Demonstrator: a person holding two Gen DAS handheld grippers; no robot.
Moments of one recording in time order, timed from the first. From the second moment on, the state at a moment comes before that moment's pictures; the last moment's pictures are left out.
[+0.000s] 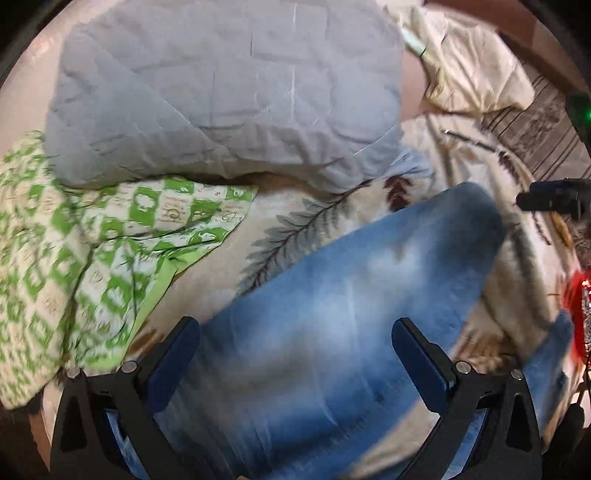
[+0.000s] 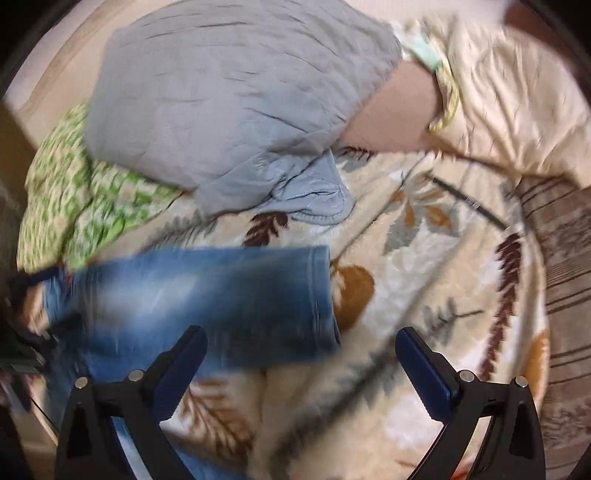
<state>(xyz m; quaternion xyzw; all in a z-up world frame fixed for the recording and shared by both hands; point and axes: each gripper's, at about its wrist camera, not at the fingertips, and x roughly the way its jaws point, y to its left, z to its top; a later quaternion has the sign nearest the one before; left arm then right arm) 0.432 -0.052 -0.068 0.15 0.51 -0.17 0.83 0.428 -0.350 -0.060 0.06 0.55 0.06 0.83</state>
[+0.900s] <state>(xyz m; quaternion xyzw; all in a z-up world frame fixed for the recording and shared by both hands) 0.462 -0.052 -0.091 0.17 0.54 -0.19 0.80 0.473 -0.334 -0.084 0.07 0.55 0.13 0.82</state>
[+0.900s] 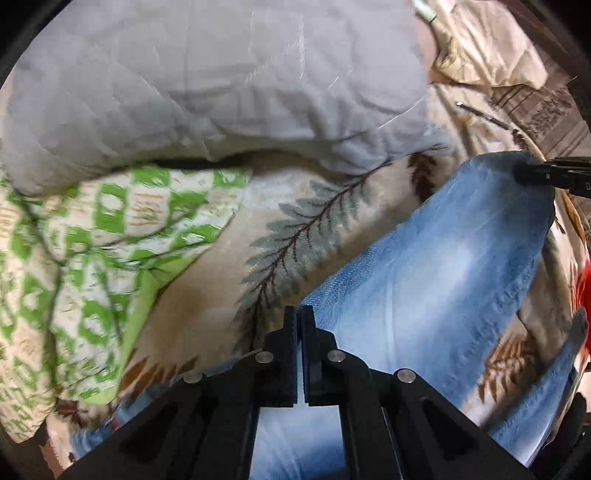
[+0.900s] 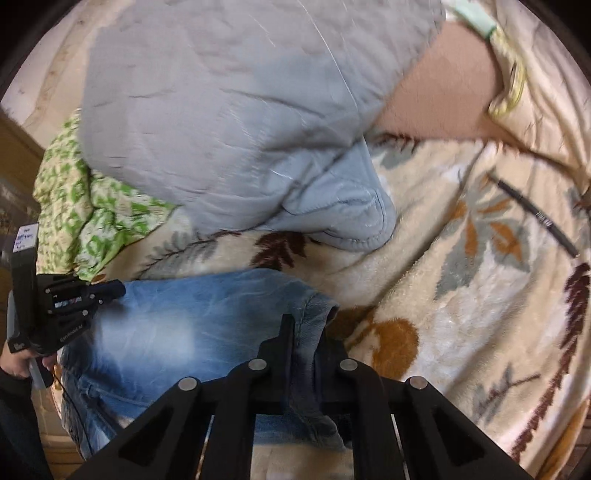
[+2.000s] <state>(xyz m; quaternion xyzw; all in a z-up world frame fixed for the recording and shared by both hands) 0.114 -0.051 -0.136 0.13 0.45 -0.24 0.85 0.132 -0.336 -0.119 -0.03 0.50 0.15 0.85</state>
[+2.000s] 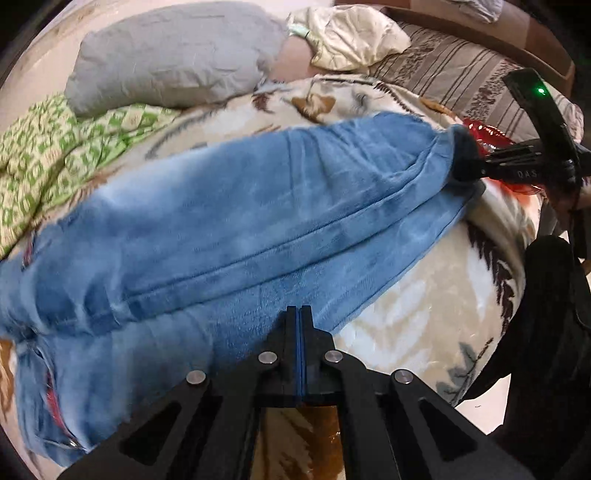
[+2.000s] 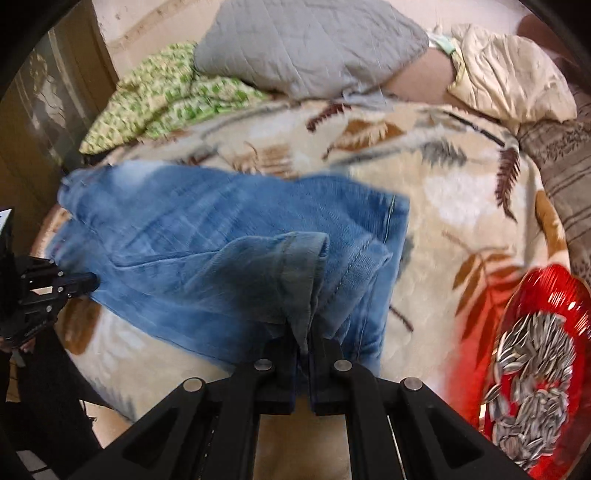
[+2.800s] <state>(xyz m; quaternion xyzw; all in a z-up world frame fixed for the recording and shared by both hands) 0.124 0.023 -0.081 0.06 0.42 -0.19 0.89 0.071 -0.319 -0.052 -0.07 0.42 0.15 0.89</state>
